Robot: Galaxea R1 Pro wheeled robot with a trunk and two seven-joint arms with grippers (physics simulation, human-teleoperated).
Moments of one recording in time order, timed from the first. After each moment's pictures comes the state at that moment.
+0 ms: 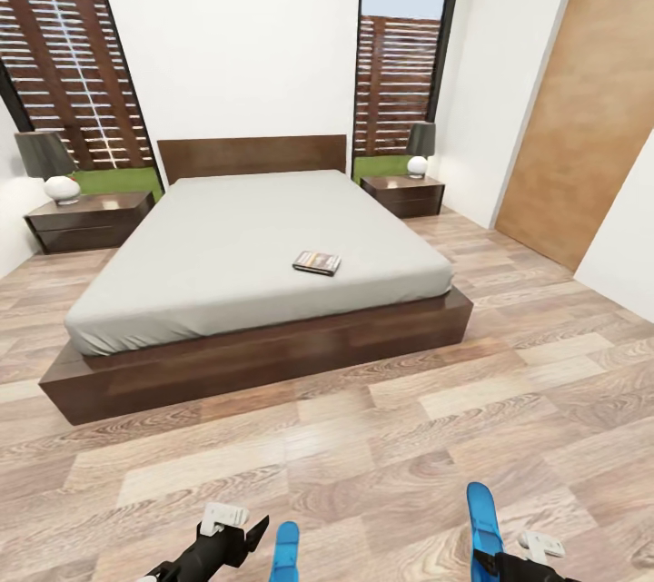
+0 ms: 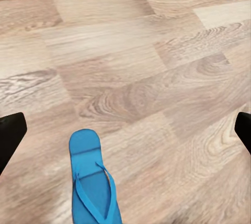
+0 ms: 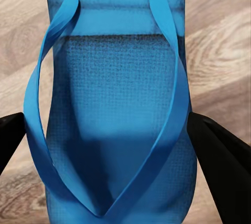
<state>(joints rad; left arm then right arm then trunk) -0.21 0.03 0.02 -0.71 0.09 -0.07 -0.47 -0.42 -0.28 -0.02 -0.19 -0.29 0.02 0.47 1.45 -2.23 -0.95</state>
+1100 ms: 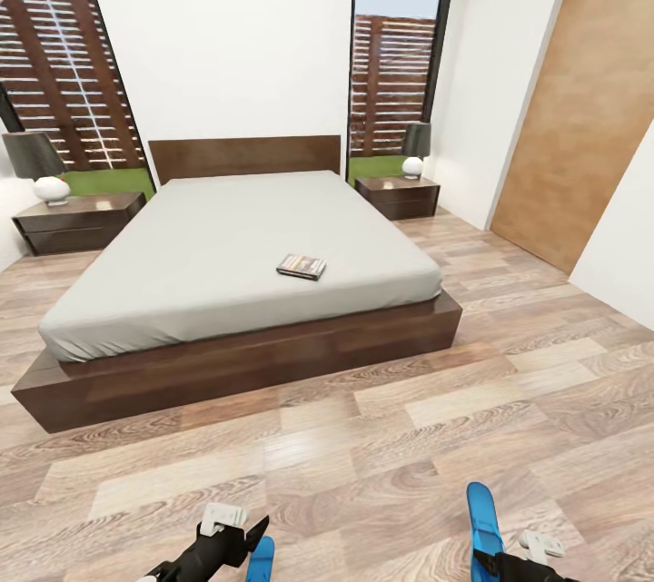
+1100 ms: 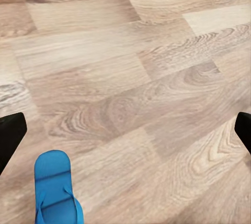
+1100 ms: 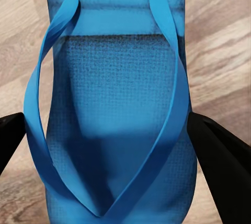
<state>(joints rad) -0.21 0.03 0.02 -0.71 0.09 -0.07 -0.47 -0.42 -0.28 -0.02 -0.19 -0.29 0.02 0.47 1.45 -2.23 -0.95</state>
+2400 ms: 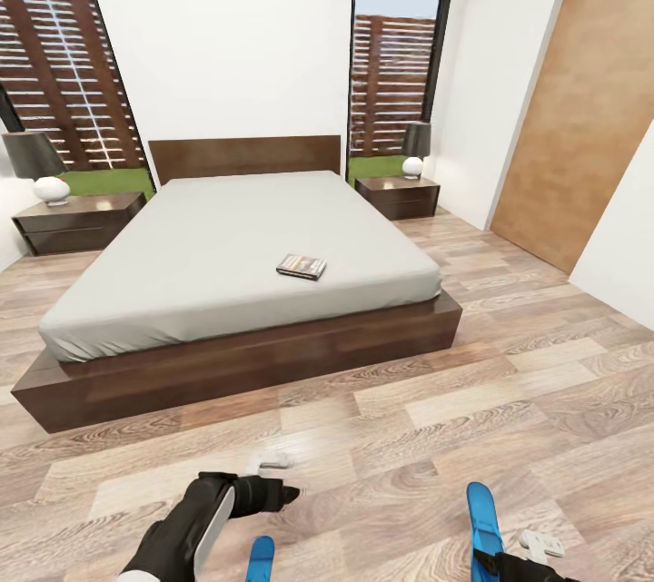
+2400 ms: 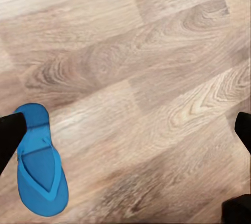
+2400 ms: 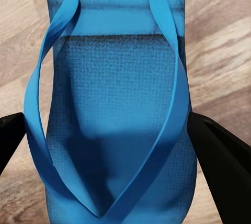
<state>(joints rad) -0.44 -0.07 -0.08 -0.74 0.06 0.60 -0.28 -0.42 -0.28 -0.02 -0.19 -0.30 0.02 0.47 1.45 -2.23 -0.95</state>
